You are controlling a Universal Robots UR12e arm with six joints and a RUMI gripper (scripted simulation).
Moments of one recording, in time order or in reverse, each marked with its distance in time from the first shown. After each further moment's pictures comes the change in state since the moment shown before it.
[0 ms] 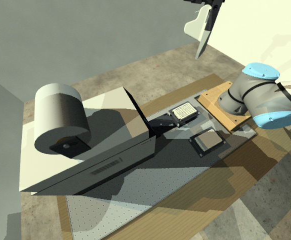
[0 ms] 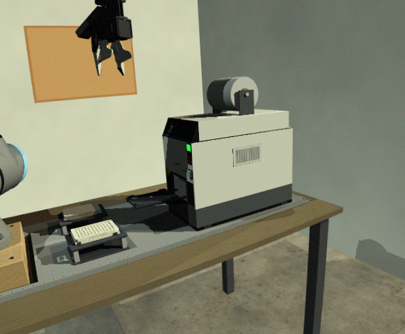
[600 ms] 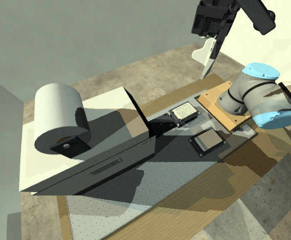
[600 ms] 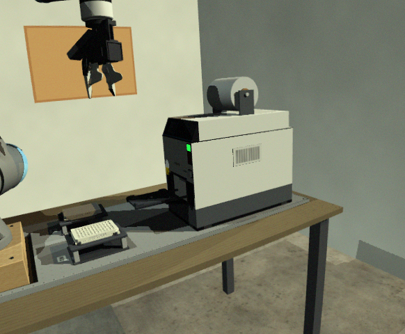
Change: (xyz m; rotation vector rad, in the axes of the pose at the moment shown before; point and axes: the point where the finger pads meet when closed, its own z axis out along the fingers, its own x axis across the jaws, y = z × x) arm -0.015 -0.032 0.061 0.004 -0.003 0.000
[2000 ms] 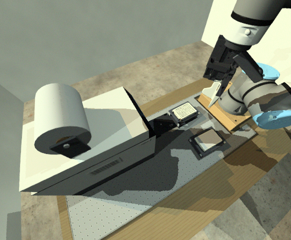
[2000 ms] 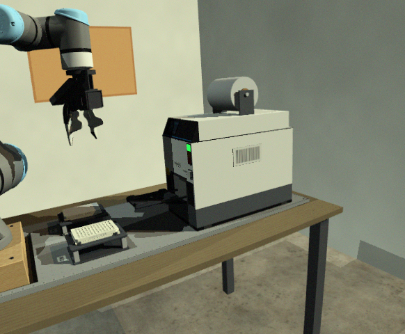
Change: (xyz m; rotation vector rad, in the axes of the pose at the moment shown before) arm -0.032 -0.069 0.131 0.004 -0.004 0.000
